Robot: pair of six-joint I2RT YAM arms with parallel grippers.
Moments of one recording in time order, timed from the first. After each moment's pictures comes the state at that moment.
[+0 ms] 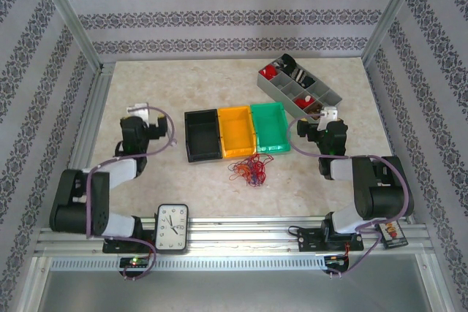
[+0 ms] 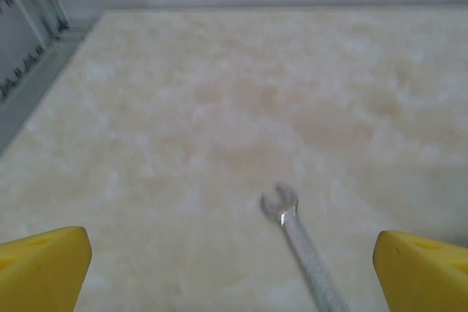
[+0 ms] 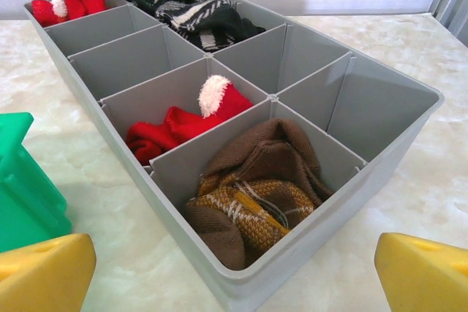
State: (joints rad) left arm -0.02 1.38 0.52 0.49 -0.16 -0.05; right arm -0.01 1.52 0.39 0.79 -0.02 0.03
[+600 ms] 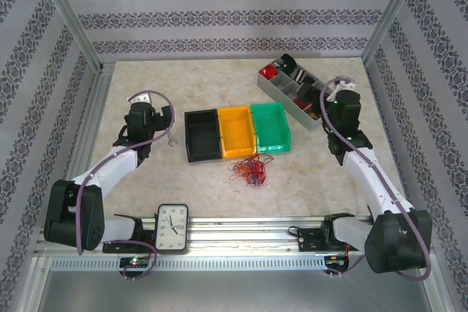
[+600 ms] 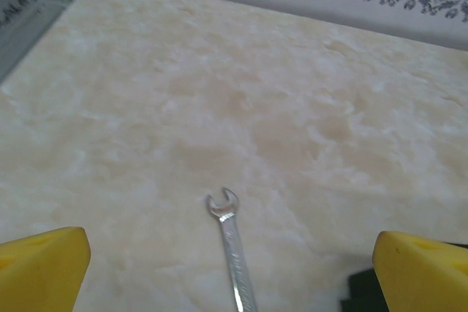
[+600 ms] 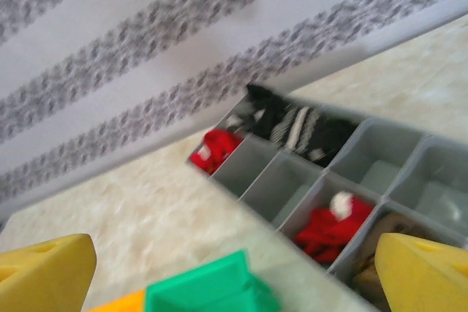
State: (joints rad) left arm -0.14 1.32 0.70 0.09 -0.24 -0.31; right arm 0.14 1.13 0.81 0.02 0.00 0.48
